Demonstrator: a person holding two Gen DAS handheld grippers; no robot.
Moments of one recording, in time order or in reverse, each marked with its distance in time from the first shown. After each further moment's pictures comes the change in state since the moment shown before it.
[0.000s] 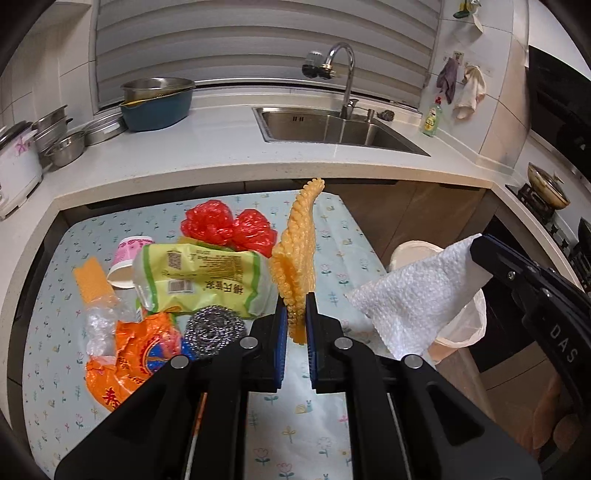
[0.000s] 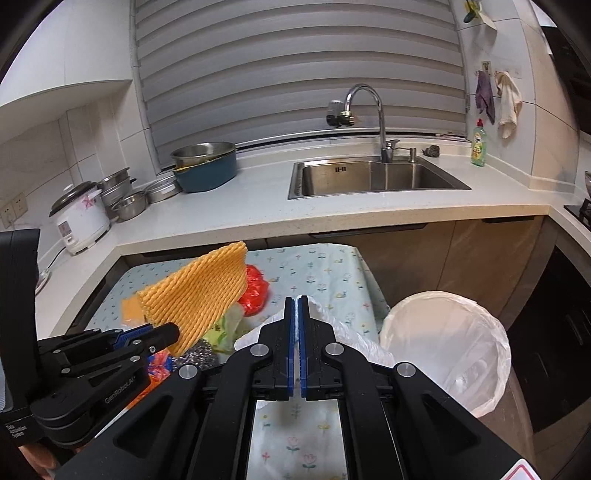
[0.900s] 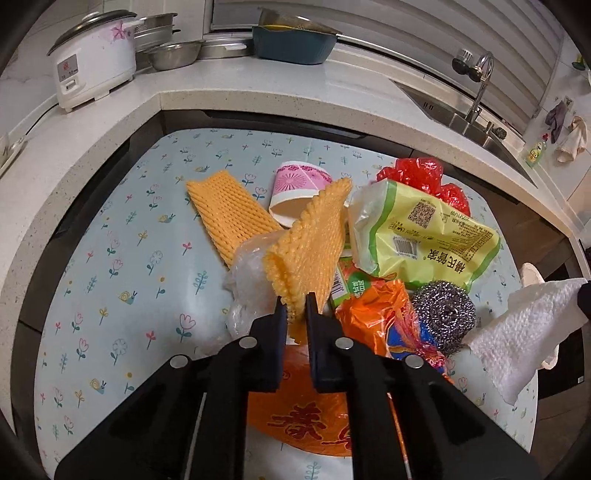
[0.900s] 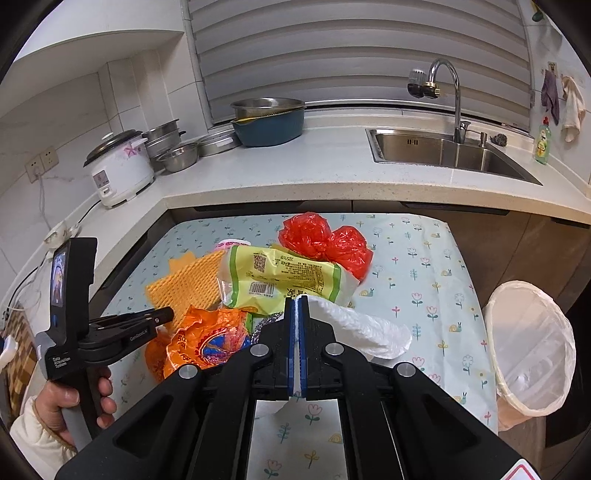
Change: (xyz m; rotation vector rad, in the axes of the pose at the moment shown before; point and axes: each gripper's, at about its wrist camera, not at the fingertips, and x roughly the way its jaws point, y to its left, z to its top) left arm 0.024 0.210 -0.052 -0.290 0.100 0.210; right arm 0.053 0.133 -0.029 -0.116 0.122 0.174
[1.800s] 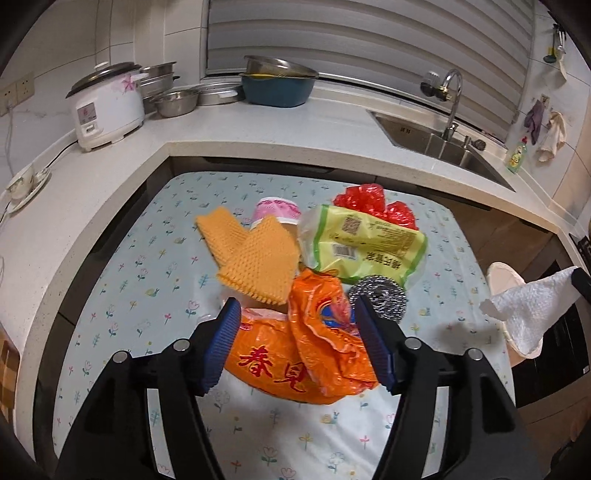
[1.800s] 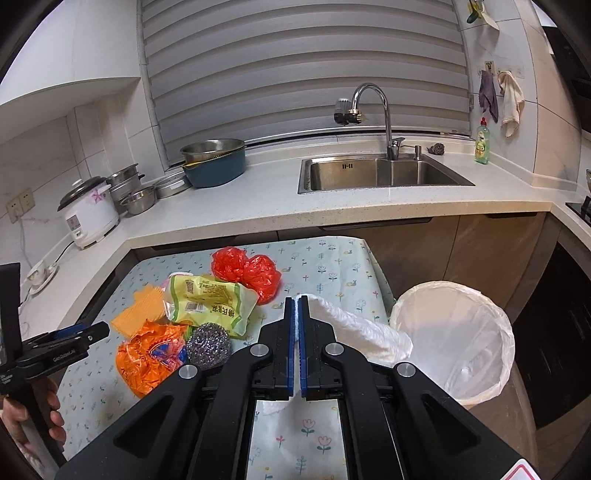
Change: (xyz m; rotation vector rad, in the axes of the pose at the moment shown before) left arm -0.081 -0.043 -0.023 0.034 -0.113 0.035; right arm -0.077 -0.089 -0.009 0.095 -0.100 -0.110
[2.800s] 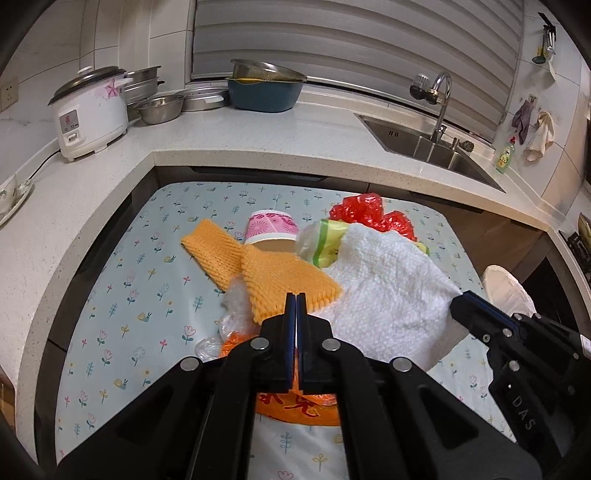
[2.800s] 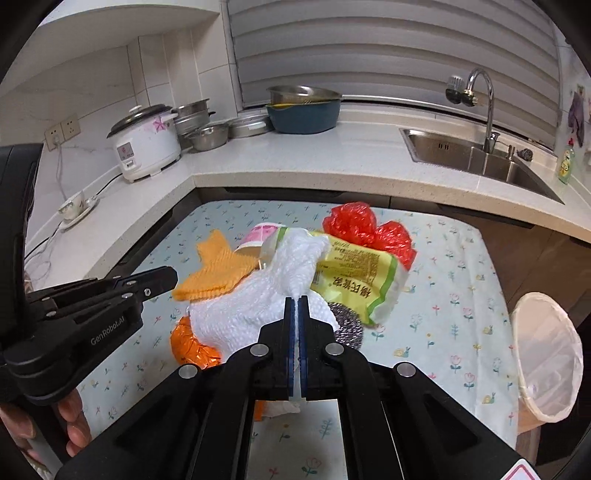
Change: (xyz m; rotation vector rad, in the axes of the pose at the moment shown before) left arm 0.007 0.006 0.016 0.049 -0.026 -0.080; right arm 0.060 0.133 -0.016 -0.180 0.114 0.141
